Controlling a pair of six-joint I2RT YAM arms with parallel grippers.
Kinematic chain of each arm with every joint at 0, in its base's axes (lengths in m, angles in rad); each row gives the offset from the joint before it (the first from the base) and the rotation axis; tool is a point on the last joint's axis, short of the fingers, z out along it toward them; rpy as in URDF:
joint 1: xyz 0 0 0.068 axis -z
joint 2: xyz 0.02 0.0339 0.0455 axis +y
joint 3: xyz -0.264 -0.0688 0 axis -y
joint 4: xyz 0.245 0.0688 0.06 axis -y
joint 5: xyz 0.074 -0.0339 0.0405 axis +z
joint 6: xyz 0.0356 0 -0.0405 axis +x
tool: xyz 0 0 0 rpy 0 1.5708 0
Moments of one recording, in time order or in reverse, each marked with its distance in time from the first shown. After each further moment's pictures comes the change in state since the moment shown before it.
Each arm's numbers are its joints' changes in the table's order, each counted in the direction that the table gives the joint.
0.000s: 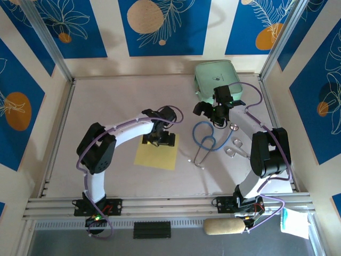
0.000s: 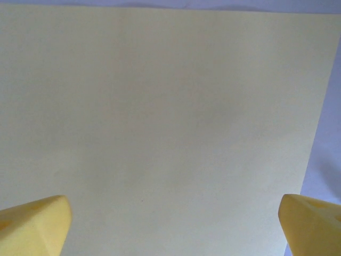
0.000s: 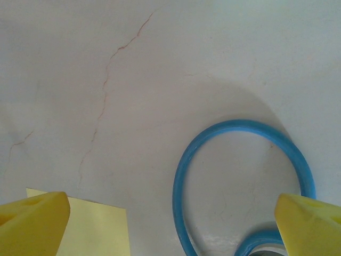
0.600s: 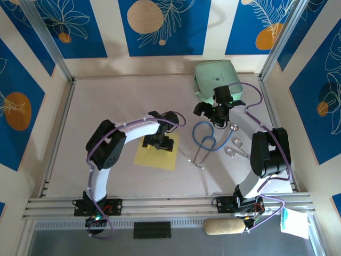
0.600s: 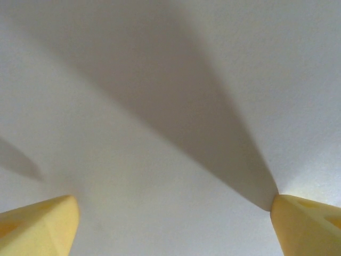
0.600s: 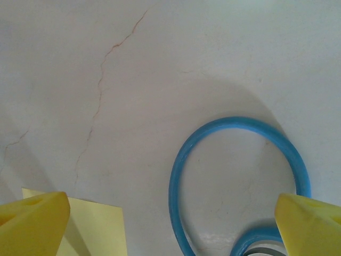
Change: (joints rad) left arm 0.007 0.108 0.032 -0.071 0.014 0.035; right arm 0.000 0.000 0.000 -0.014 -0.008 0.000
